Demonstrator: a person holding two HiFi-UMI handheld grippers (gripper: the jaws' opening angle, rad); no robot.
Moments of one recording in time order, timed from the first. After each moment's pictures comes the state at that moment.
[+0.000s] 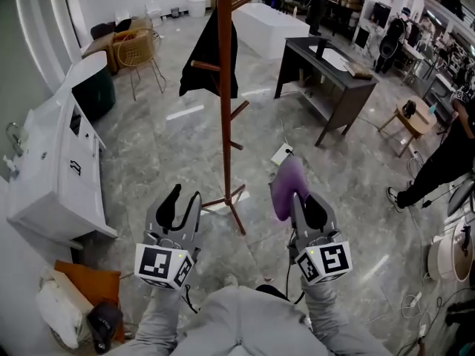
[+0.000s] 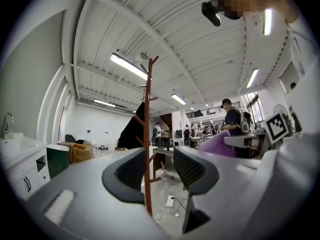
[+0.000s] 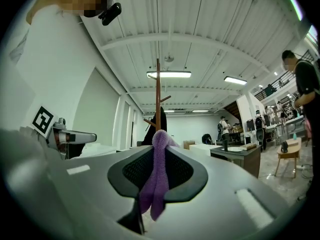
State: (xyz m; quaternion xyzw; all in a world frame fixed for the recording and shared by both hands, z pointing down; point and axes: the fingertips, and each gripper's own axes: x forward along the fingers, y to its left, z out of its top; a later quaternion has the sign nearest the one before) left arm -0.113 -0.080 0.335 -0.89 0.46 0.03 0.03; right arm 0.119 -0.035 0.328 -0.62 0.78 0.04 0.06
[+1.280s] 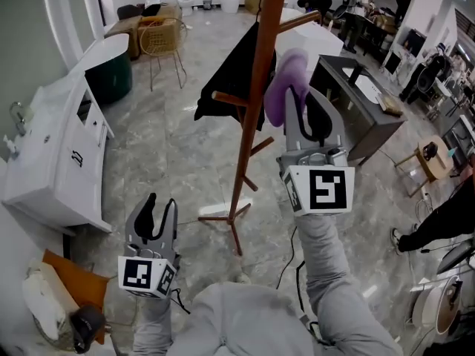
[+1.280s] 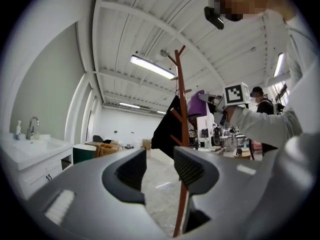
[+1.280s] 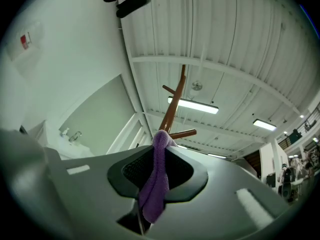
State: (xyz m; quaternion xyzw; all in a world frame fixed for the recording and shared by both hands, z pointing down) left arm -0.172 -0.195 0.338 -0.81 0.59 0.03 0.02; right arm 0.055 -0.291 0.128 -0.54 0.78 0.29 0.10
